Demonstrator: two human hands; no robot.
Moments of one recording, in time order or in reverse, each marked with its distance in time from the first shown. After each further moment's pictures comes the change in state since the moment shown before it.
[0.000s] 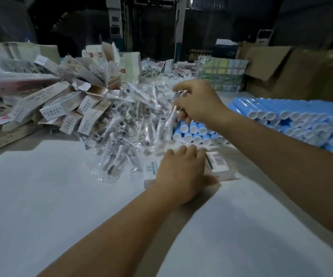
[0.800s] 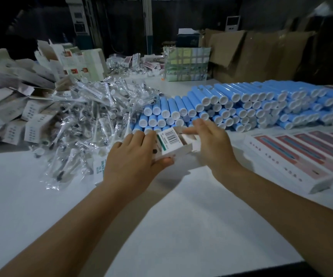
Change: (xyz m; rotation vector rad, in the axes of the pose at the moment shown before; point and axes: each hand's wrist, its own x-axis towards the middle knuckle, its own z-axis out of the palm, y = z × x) left_hand 0.001 0.011 -0.012 -0.055 0.183 -0.082; right_hand -0.116 0.091 -0.051 0.319 0.407 0.199
